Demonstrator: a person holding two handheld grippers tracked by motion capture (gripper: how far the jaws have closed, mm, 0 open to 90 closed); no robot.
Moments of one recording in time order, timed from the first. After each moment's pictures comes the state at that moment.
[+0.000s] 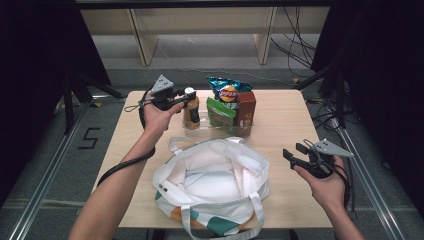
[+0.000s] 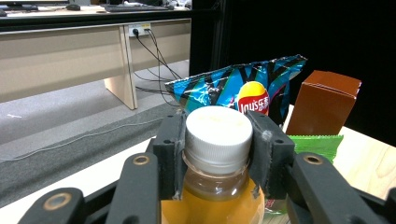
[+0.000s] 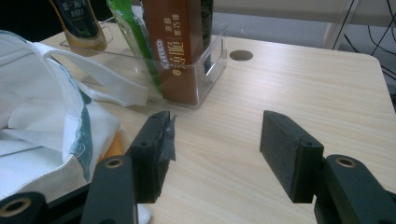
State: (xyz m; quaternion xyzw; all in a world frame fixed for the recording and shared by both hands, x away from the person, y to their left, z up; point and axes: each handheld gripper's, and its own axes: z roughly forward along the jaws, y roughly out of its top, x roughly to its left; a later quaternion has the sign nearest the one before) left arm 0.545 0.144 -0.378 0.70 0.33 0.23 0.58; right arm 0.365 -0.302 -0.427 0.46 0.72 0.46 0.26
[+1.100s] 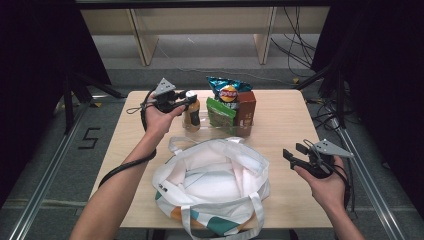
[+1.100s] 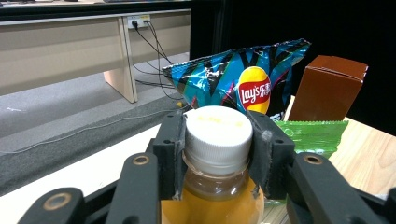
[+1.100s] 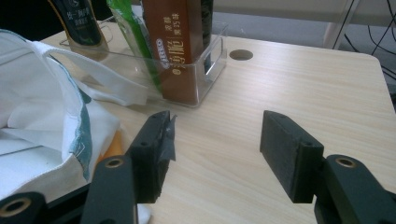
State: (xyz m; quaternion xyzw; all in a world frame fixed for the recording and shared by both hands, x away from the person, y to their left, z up) left arm 0.545 0.142 -0.388 0.71 0.33 0.22 0.57; right arm 0.365 -0.300 -0.427 0.47 0.71 0.46 0.26
